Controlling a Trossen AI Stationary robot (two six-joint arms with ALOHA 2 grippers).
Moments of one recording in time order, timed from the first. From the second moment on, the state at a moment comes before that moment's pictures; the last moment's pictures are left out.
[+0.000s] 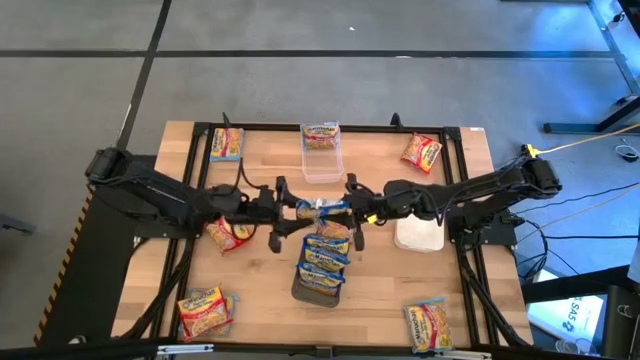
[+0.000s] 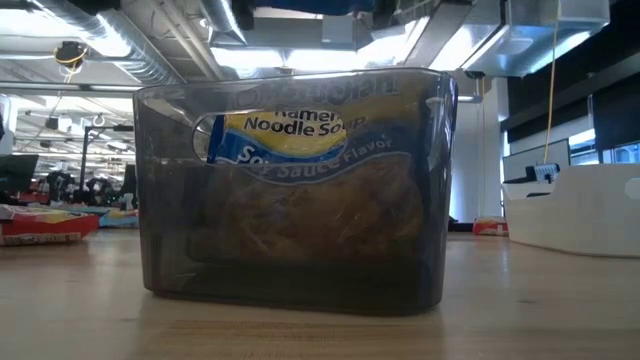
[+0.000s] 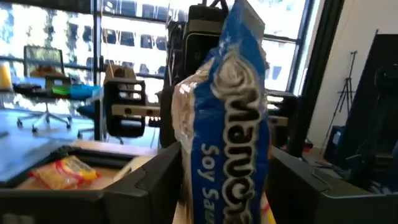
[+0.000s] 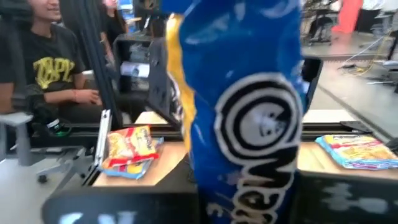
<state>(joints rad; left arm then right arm) -0.23 1.27 0.67 0.78 -0.24 -0.12 0.15 1.44 0.94 0.44 0.05 0.05</state>
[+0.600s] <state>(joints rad) -0.57 1.06 0.67 0.09 -0.35 -0.50 0.39 1.49 1.19 0.05 0.21 0.17</state>
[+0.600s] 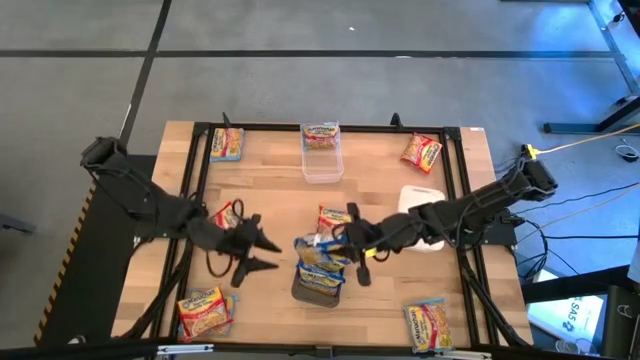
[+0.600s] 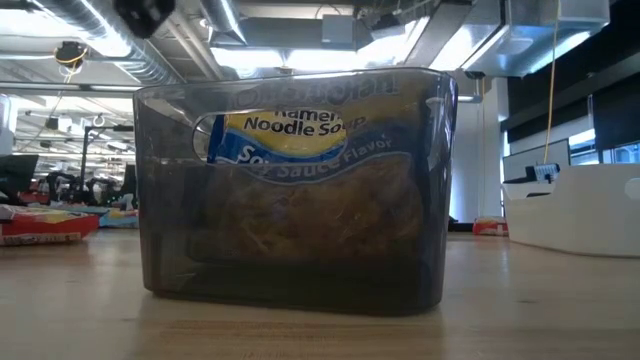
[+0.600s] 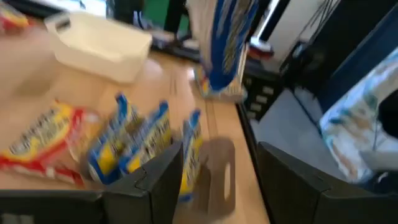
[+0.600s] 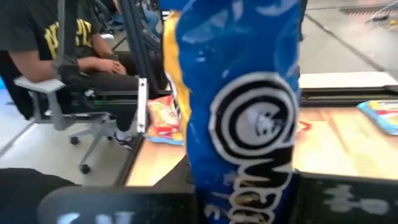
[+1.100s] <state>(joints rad) -0.78 1.32 0.67 0.22 -0.41 -0.58 0.52 1.72 1.49 -0.15 0.23 0.26</state>
